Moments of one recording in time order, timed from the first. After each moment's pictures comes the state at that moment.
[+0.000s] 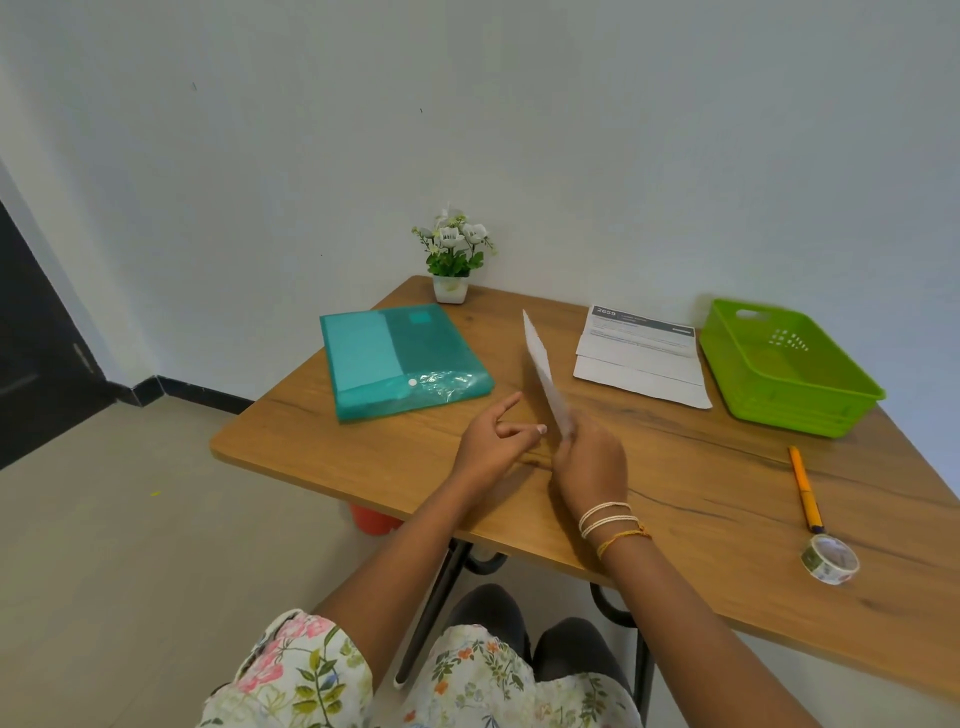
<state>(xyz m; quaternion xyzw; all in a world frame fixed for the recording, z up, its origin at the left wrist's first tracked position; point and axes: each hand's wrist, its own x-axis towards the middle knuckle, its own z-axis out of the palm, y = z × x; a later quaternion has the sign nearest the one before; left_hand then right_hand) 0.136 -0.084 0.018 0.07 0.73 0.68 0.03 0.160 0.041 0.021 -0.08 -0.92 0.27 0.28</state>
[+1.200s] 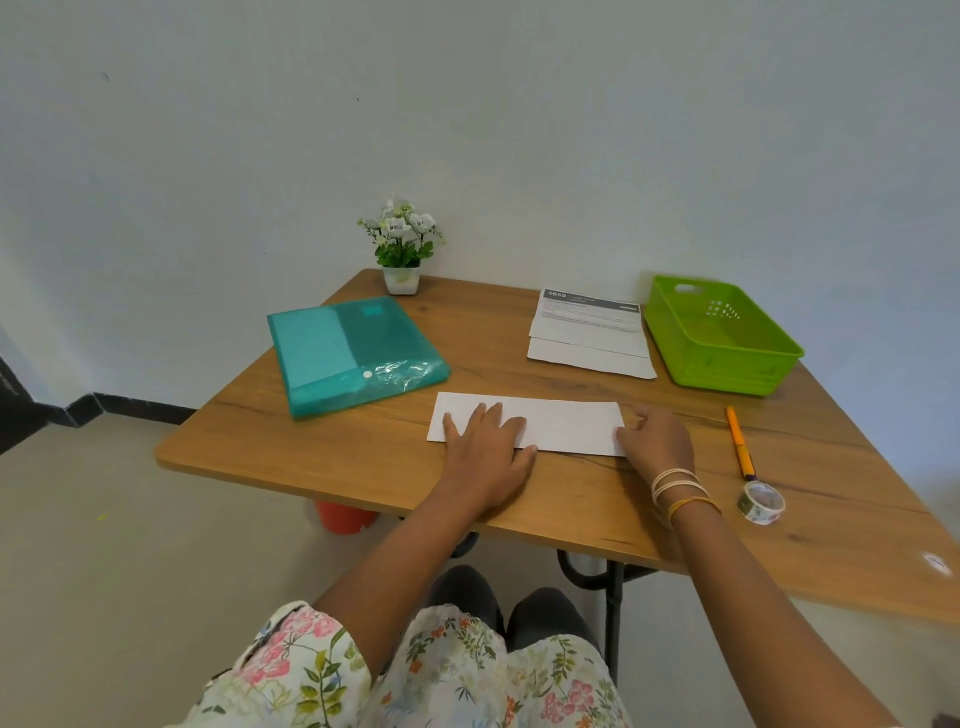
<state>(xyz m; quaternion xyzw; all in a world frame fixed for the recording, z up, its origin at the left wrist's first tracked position) 0.152 -0.051 -0.003 0.20 0.96 0.15 -0.07 0.180 0.160 0.027 -0.26 -0.90 0.31 0.13</state>
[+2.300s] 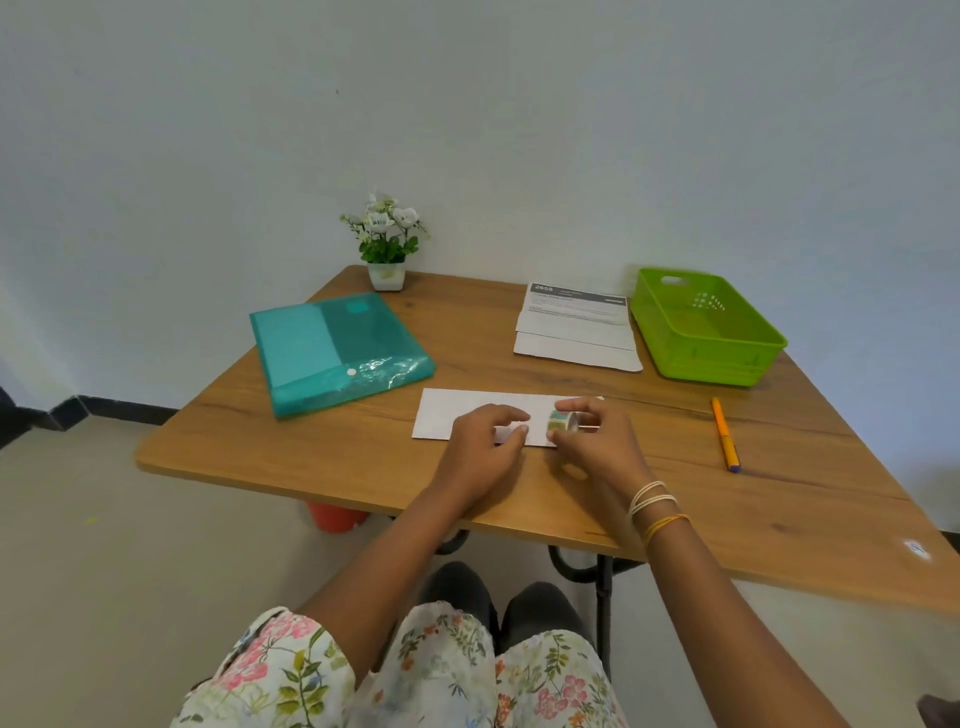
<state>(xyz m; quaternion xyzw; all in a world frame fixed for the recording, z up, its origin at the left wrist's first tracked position) 0.162 -0.046 0.008 0.21 0.84 0.50 -0.07 0.202 0.116 0.037 -0.14 -0.79 0.59 0.10</state>
